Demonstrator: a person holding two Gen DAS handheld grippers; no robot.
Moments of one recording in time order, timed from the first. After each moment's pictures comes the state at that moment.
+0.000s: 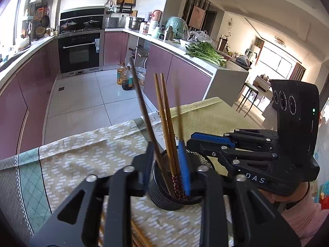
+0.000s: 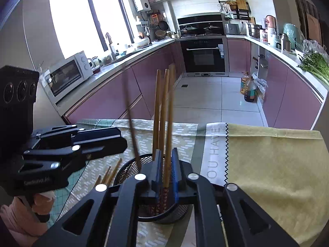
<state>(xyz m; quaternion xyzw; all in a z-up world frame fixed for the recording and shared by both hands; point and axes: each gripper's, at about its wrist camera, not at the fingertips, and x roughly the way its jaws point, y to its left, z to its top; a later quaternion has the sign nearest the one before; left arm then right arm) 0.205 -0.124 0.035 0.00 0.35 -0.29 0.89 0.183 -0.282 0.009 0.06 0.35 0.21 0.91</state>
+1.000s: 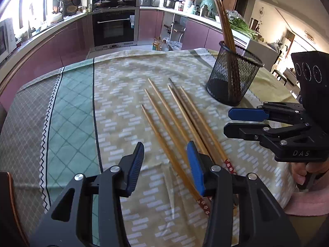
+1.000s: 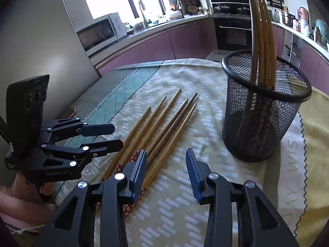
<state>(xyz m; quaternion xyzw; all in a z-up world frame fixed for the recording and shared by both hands) 0.094 -0.005 -0.084 0.02 0.42 -0.18 0.89 0.102 -0.191 -0.069 0.01 0.42 0.30 0.86</state>
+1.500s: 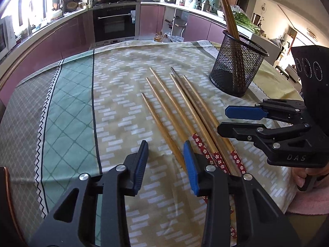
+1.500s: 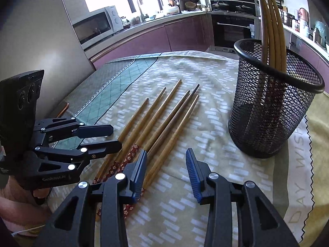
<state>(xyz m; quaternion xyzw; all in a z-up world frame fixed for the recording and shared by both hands) 0.094 -0.009 -0.093 0.02 0.44 -0.17 0.88 0.104 -0.176 -0.081 -0.01 0.43 0.28 0.86</state>
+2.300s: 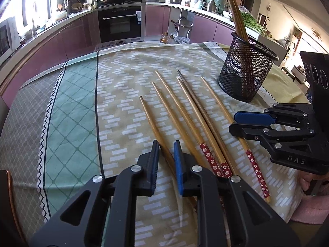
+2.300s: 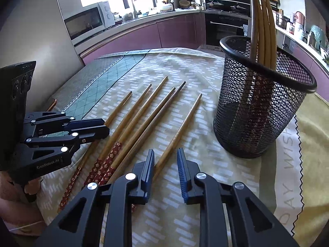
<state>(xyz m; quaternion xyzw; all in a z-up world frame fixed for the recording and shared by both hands) 0.107 -0.012 -0.094 0.03 0.43 -0.15 0.89 0.107 -0.184 -0.082 -0.03 0.44 0.25 0.86</state>
